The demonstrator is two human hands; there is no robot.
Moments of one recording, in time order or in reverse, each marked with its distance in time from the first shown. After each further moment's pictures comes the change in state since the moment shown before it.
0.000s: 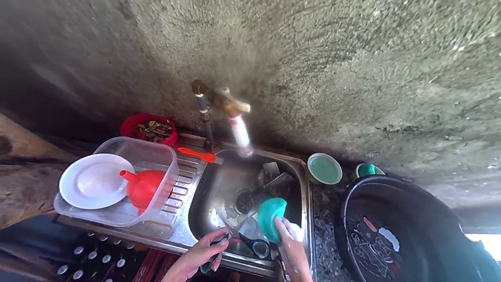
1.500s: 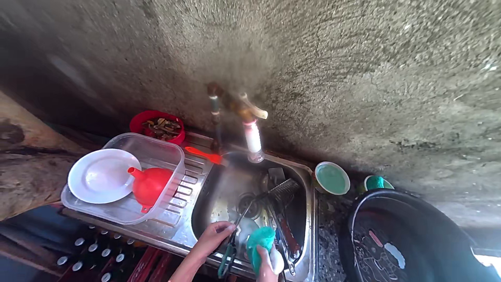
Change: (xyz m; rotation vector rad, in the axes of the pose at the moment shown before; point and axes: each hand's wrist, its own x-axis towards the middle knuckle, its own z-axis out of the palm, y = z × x) left_hand 0.040 -0.003 0.000 0.108 0.369 0.082; right_hand -0.053 0.034 0.061 0.048 0.221 0.121
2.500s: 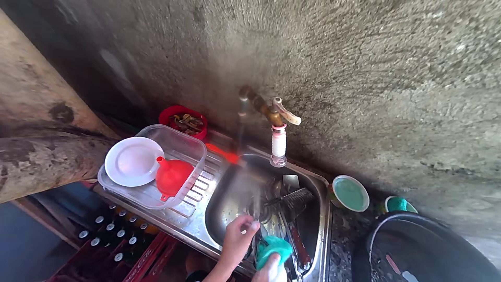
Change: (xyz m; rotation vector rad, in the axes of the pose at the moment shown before) left_hand -0.024 0.038 0.054 -0.097 0.373 0.313; right_hand -0.016 0.016 0.029 -0.152 0.256 -0.345
